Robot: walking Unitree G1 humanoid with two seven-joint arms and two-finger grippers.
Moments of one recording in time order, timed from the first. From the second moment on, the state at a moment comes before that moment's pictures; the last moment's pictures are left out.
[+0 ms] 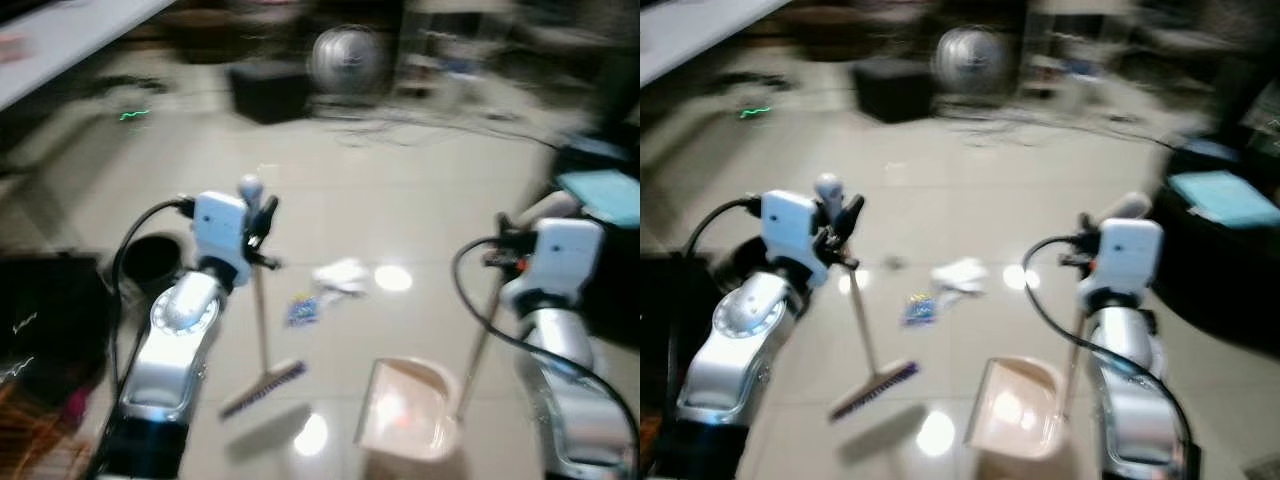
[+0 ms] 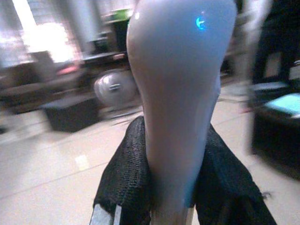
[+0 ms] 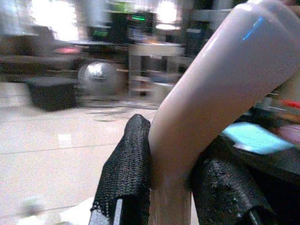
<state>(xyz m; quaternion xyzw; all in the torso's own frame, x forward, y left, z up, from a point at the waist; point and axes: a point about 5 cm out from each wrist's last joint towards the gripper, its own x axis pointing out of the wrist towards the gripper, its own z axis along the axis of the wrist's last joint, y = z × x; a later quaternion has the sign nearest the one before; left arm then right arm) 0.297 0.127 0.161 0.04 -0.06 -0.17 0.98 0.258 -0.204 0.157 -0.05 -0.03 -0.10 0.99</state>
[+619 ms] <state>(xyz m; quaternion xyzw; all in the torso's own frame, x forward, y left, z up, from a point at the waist) 0.296 0.137 0.157 0.04 -0.05 -0.16 0.98 0.265 -0.193 0.165 -0.07 -0.06 -0.08 0.99</state>
